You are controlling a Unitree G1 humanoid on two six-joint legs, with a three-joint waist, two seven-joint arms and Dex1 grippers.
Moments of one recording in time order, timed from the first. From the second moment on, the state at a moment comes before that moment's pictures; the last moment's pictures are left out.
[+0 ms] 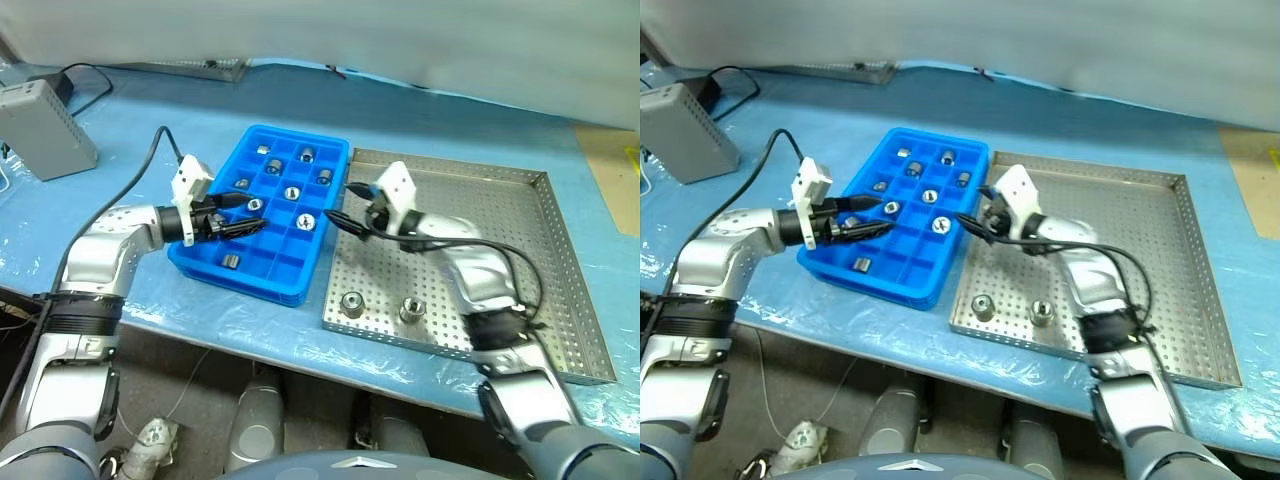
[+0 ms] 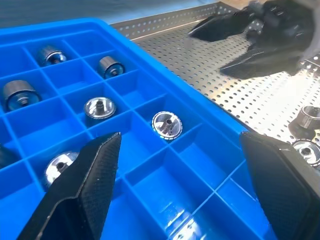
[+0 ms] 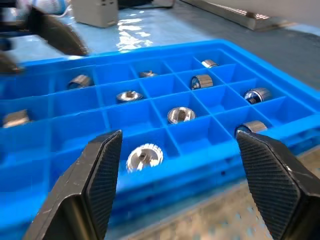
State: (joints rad) left arm -0.60 0.62 0.01 0.21 -0.43 0.50 -1.11; right arm -0.50 -0.40 0.09 -0.10 0.21 0.48 0.75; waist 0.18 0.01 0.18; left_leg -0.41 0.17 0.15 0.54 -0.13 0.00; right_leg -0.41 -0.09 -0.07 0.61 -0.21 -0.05
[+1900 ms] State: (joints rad) left arm -0.76 0.44 -0.11 0.46 -0.33 0.36 -1.24; right arm 0.05 -0.74 0.06 -0.29 0.24 0.43 0.79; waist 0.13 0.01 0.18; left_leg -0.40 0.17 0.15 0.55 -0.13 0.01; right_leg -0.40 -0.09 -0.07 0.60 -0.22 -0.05
